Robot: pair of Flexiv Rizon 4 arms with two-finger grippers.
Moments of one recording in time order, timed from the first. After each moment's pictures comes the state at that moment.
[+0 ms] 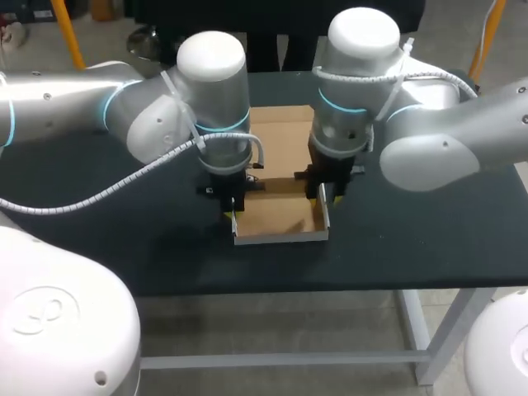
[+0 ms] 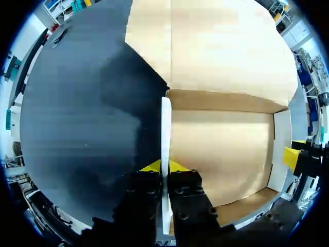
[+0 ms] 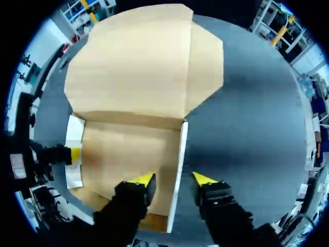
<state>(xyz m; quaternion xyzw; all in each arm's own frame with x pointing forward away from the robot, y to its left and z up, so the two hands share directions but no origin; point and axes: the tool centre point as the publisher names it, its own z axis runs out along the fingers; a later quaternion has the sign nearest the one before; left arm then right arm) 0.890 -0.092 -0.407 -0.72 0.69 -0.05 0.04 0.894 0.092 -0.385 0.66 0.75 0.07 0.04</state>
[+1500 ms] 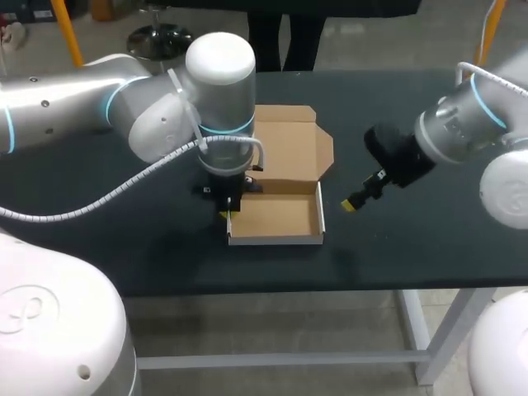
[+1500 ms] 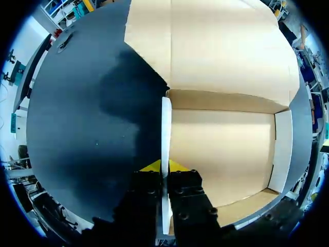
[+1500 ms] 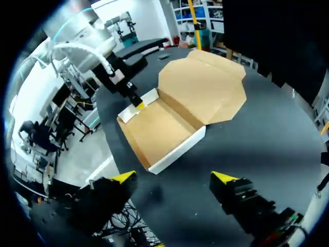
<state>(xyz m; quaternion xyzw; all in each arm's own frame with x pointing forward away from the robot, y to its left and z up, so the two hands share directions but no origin) 0.886 -0.081 -0.401 -0.71 0.70 -0.04 0.06 0.850 0.035 -0.321 0.32 0.90 0.29 0.00</state>
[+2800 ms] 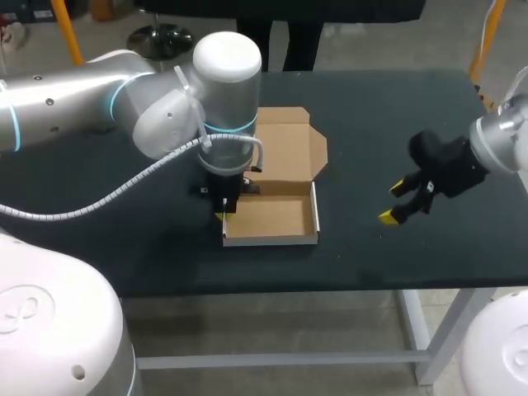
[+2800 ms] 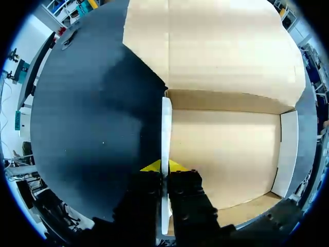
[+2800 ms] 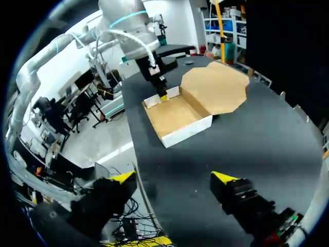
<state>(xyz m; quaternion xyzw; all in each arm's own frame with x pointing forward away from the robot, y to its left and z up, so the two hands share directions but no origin) 0.885 -0.070 -0.405 -0.72 0.69 -0.01 0.07 0.813 -0.014 -0.307 0.23 0.92 0.32 -0.01</state>
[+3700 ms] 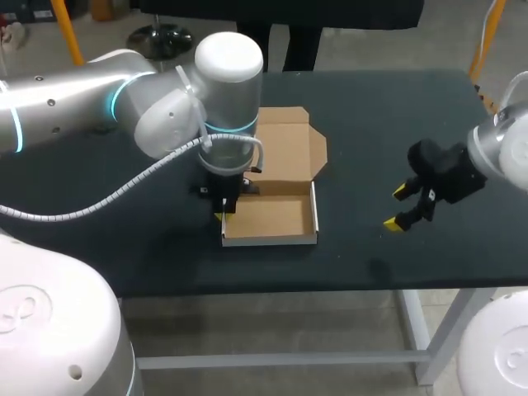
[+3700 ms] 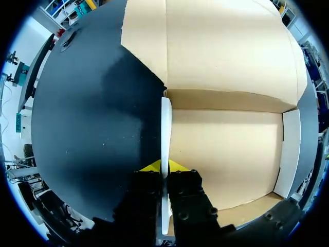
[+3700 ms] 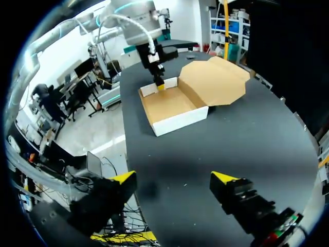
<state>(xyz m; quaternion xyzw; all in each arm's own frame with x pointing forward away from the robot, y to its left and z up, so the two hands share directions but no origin) 0.886 -0.067 -0.407 -0.71 0.70 -0.01 0.08 0.822 -0.028 -0.329 0.20 0.93 0.30 0.01</state>
